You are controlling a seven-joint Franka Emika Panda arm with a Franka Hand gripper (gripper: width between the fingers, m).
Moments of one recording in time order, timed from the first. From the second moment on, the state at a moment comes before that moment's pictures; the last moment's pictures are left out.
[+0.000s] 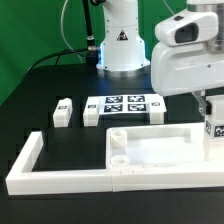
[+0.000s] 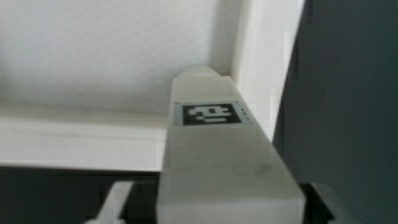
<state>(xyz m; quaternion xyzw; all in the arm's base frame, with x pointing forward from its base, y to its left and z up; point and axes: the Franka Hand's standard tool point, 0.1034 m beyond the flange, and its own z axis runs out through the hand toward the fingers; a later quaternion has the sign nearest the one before) 0.644 0.111 0.112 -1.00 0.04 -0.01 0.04</state>
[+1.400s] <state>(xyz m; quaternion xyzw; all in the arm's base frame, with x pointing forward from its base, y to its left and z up) 0.642 0.113 0.110 -0.96 0.29 0.01 0.06</state>
